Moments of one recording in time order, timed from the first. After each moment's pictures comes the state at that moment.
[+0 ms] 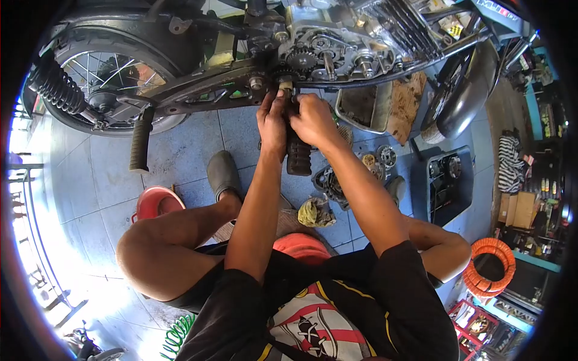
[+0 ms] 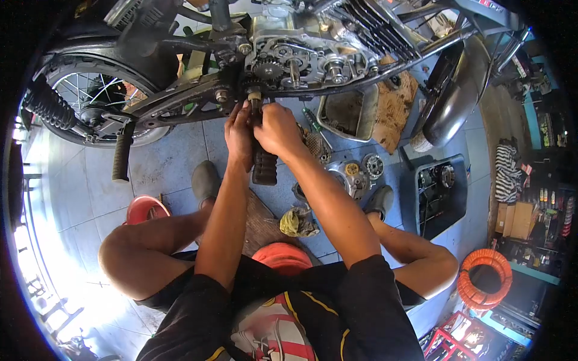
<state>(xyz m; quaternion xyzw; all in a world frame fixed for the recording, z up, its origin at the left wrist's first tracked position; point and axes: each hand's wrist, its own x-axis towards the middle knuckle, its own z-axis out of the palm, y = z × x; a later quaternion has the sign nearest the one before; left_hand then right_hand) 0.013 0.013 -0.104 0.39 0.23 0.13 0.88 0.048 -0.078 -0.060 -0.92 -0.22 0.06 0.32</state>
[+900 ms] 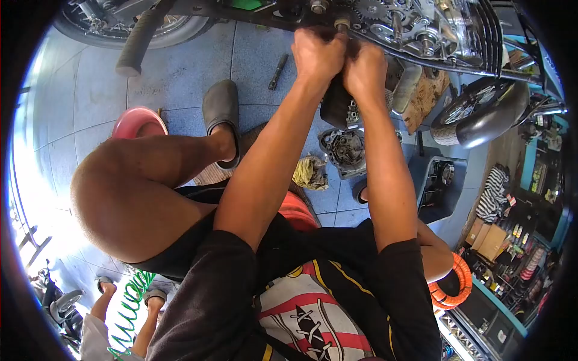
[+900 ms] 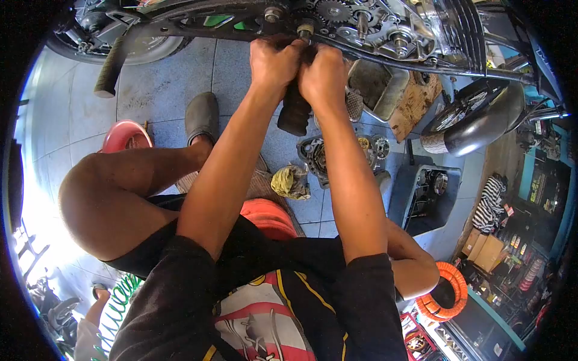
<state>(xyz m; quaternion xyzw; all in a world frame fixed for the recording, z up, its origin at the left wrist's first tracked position) 0.020 0.014 -0.102 0.57 0.28 0.22 0.74 0.047 -0.076 -0.080 -0.93 -0.25 -0.10 0.25</state>
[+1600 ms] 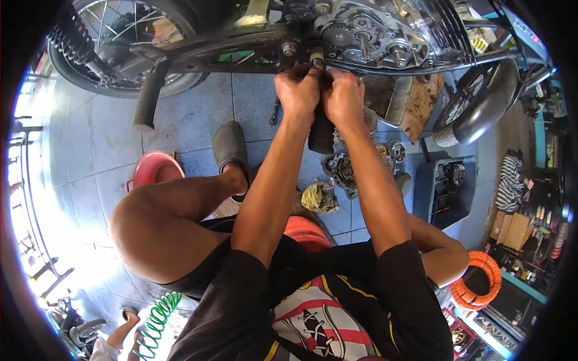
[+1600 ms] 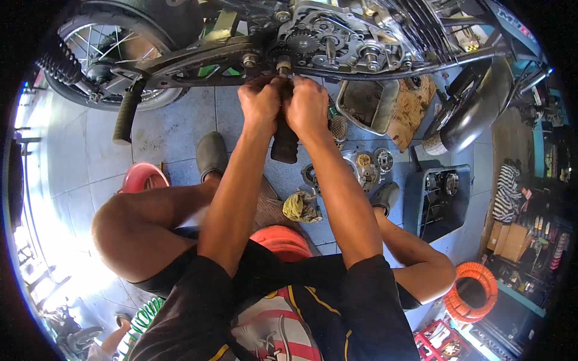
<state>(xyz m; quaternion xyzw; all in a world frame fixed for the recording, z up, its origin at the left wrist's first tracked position) 0.025 0.010 -0.103 0.49 0.28 0.19 0.80 0.042 -0.079 -0.072 -0.93 -0.26 -0.08 0.23</state>
